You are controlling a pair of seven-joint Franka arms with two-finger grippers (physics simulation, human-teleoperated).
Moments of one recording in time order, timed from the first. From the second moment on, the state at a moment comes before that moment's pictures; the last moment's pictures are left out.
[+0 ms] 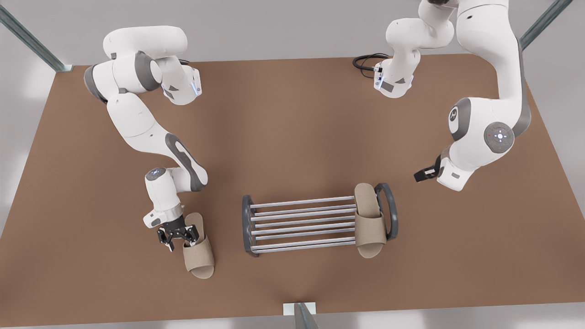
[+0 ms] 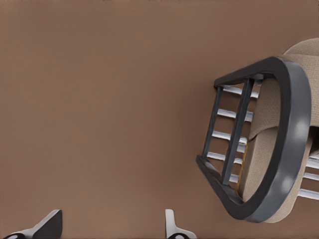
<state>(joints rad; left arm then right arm) -0.06 0.17 -0.05 -1.80 -0.03 1.89 -0.36 0.02 0.86 0.13 -1.87 0.10 3.51 0.04</state>
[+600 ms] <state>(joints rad) -0.06 0.17 -0.05 -1.75 0.00 1.74 -0.23 0.07 0.85 0.14 -1.87 0.20 3.51 0.04</state>
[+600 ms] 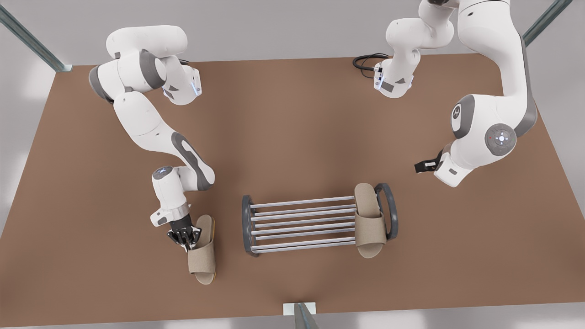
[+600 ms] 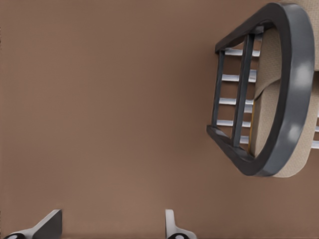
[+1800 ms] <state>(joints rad) -0.07 0.17 -0.06 -1.73 0.01 1.73 -0.18 0.07 0.36 0.14 -1.45 0.08 2.47 0.16</state>
